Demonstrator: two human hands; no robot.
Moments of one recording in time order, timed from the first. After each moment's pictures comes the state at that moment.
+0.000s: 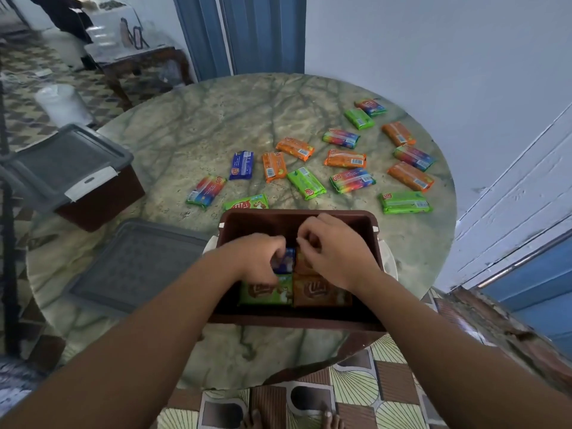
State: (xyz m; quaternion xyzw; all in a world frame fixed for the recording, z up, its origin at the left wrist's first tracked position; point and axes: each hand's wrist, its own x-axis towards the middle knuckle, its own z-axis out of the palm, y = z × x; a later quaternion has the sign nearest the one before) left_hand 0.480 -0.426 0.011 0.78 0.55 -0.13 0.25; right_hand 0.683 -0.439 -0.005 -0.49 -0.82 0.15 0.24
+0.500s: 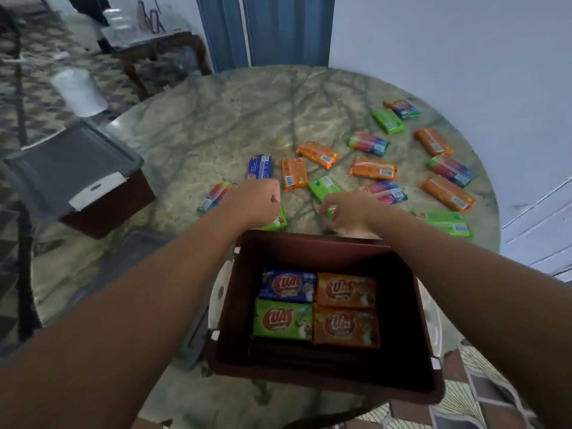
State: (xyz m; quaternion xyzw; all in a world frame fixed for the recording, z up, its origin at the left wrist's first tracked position) left_hand 0.443 -0.314 0.045 0.72 0.67 0.02 0.17; right_hand 0.658 -0.290 0.029 -0.56 -0.79 0.24 -0.09
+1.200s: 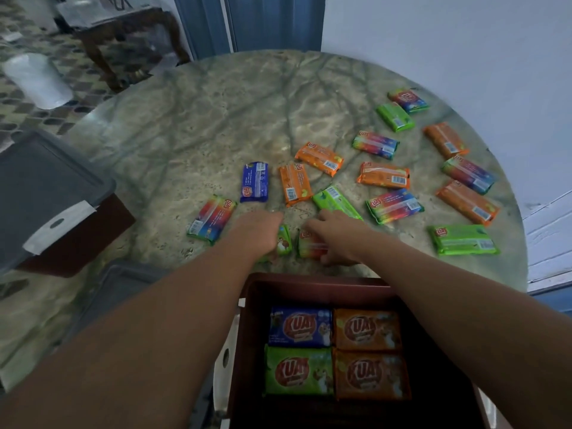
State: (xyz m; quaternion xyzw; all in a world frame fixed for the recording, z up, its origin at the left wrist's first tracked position) left_hand 0.432 -0.249 -0.033 0.76 0.62 -0.13 0.12; right_hand 0.625 -0.240 -0.038 -0.49 -0.83 0.17 -0.18
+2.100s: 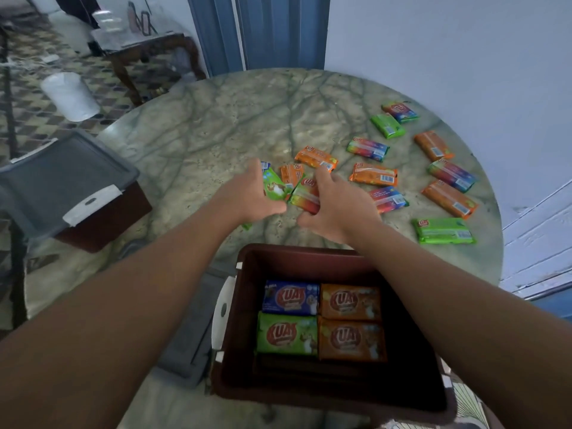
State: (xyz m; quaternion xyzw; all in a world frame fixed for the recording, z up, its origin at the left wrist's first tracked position) left_hand 0.428 -0.290 0.051 0.68 0.69 0.10 0.22; right_hand 0.629 -0.303 0.041 -0.57 -0.81 0.11 0.12
